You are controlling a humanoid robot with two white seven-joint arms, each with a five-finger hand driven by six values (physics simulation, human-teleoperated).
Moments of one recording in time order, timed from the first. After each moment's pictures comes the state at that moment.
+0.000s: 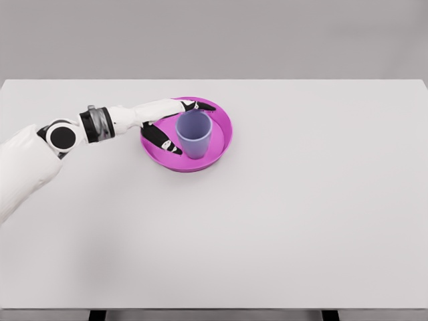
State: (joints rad) left arm -0.88 0.48 -0.97 -0.98 0.10 -0.61 -0.43; right arm 0.00 0.00 -0.13 0.05 -0.06 -0.07 0.10
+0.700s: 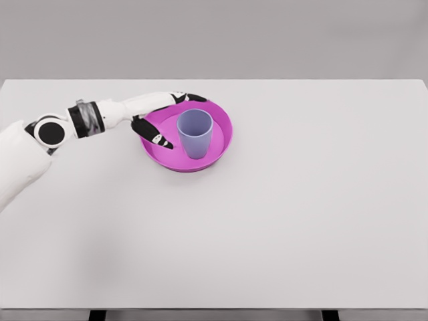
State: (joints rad) left arm -0.89 0.51 -0.95 -0.98 0.11 -0.61 -0.43; right arm 0.00 0.00 -0.13 0.05 -0.06 -0.07 0.10
